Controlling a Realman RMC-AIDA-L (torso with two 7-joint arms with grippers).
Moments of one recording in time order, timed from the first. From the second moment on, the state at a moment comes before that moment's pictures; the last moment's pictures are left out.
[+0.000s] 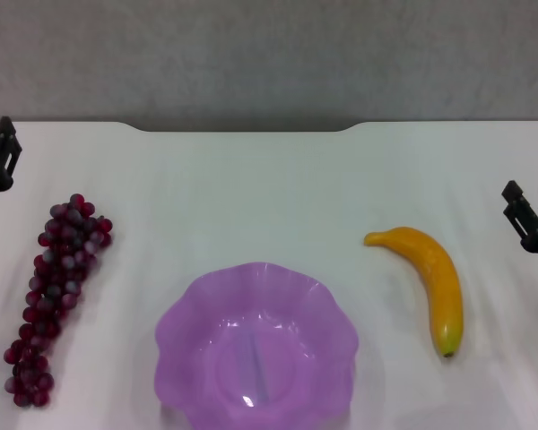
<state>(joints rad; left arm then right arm) -0.11 -2.03 -1.37 -0.90 2.74 0.66 -0.03 0.44 2.00 0.35 0.18 -1.92 -1.17 0.36</state>
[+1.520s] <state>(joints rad) -0.09 -2.03 -1.35 -0.90 2.74 0.70 -0.03 0.56 1.98 0.08 0.07 -1.97 -0.92 0.72</state>
